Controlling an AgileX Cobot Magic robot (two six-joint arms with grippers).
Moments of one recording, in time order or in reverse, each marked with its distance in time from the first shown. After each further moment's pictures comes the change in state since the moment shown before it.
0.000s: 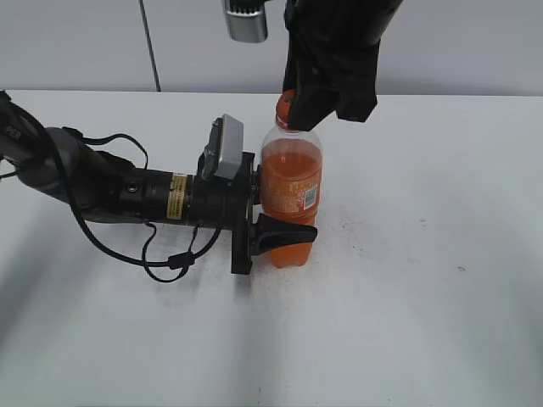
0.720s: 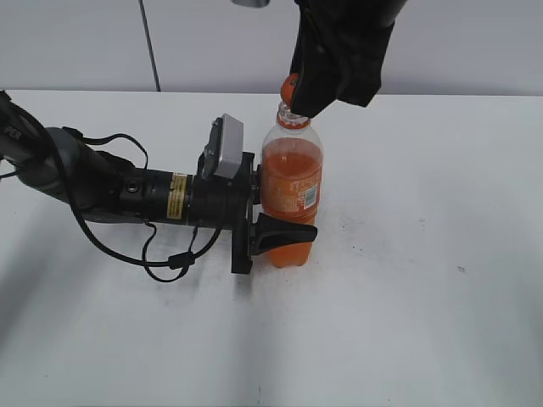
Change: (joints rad) left arm 0.000 0.000 0.000 -0.001 0.000 0.000; right arm 0.000 -0.047 0.001 0.003 0.005 0.118
